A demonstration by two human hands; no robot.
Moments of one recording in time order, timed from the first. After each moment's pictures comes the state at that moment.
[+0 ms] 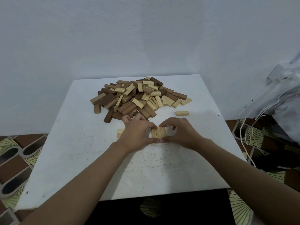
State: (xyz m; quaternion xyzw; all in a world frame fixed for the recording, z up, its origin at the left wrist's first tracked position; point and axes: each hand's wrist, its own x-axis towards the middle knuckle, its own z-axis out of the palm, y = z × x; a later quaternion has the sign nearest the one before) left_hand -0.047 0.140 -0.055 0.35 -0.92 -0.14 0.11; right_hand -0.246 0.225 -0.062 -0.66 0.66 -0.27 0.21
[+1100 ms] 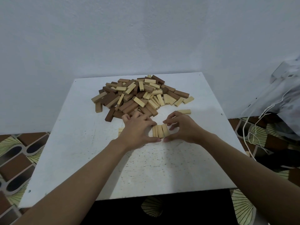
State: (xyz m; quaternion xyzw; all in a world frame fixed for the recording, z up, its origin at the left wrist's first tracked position) left_hand -0.045 0.131 -0.056 0.34 -0.93 -0.11 0.05; right_hand -0.255 0.214 -0.056 -0.64 0.67 -0.25 0.29
